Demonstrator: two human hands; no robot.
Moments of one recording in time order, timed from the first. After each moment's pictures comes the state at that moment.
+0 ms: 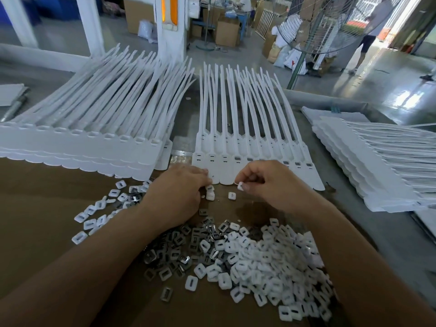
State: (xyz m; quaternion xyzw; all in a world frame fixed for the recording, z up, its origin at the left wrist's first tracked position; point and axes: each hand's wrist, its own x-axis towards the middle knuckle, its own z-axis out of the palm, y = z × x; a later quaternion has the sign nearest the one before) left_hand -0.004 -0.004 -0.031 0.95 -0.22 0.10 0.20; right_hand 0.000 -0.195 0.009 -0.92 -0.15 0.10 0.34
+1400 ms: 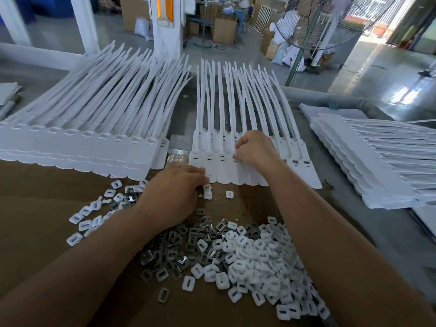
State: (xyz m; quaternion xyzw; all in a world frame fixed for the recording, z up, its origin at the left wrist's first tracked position) left_hand -0.005 -0.001 -0.034 0.95 -0.23 0.10 0.19; right_hand 0.094 -0.177 -0.018 -0.96 0.04 -0.02 0.27
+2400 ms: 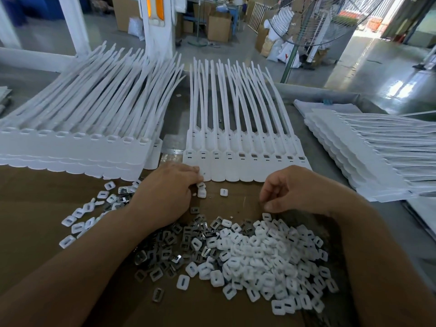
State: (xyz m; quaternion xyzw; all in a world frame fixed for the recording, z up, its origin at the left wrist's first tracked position) left_hand 0.000 0.000 -0.035 0.94 -0.24 0.13 0.19; right_hand -0.008 -0.243 0.020 -0.93 -0.13 0.20 0.26
